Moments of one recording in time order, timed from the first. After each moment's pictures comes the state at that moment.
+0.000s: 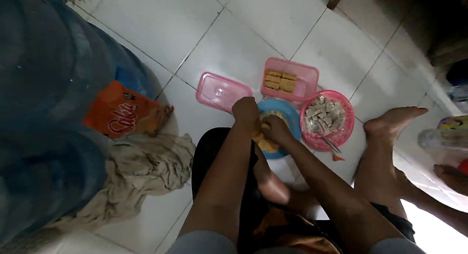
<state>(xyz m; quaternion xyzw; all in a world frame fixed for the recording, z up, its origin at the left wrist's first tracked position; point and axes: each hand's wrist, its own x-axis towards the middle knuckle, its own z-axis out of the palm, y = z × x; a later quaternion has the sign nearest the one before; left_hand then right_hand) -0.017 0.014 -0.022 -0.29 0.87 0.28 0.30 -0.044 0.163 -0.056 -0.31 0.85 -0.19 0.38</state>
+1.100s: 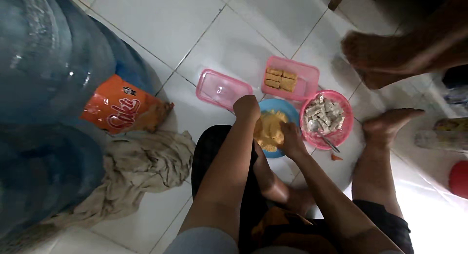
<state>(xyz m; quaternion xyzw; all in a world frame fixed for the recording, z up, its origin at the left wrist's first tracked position) -0.017 0.017 -0.017 -0.28 0.87 0.28 0.30 -0.021 0.220 -0.047 -0.20 0.91 -0.10 0.34</state>
